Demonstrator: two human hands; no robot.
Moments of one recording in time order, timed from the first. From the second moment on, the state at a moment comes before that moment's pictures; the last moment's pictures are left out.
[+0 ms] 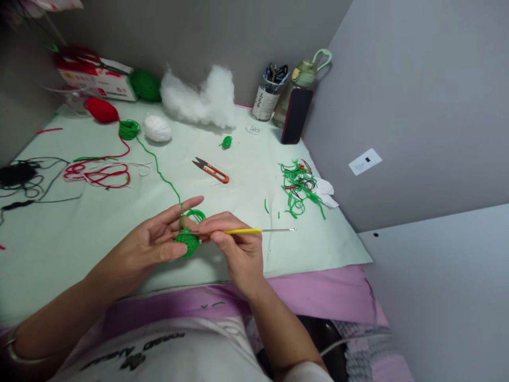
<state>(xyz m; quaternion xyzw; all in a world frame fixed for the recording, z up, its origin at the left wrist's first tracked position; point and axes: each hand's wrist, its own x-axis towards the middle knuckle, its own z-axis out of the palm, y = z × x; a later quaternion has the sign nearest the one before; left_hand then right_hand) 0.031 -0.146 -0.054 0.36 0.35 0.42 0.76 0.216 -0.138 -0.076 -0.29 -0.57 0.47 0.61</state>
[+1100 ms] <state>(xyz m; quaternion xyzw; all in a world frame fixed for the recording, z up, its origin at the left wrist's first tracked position) 0.028 -0.143 -0.053 0.42 0.39 0.45 0.68 0.225 -0.145 -0.071 -0.29 -0.60 0.50 0.56</state>
